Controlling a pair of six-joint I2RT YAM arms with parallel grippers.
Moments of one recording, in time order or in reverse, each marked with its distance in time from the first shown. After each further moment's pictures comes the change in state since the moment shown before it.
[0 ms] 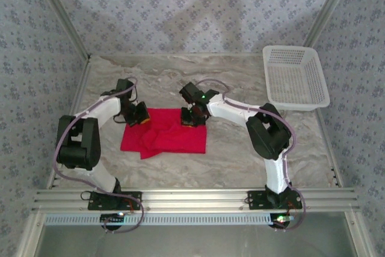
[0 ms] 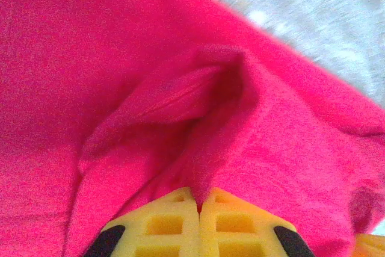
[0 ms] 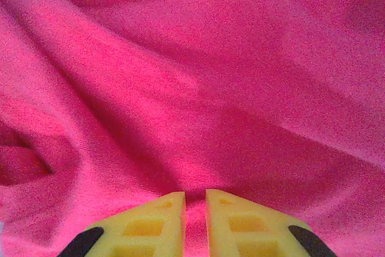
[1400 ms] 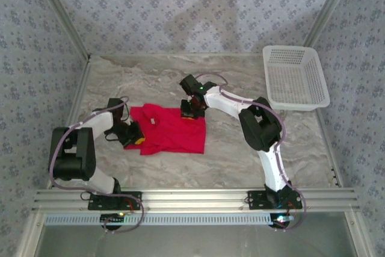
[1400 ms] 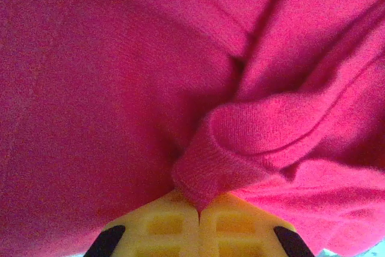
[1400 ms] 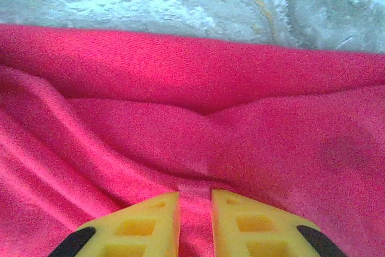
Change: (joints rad) left arm 0.090 -0.126 -0.276 -0.051 0.111 0.031; right arm -0.063 0.151 0.198 -0.056 0.012 -0.046
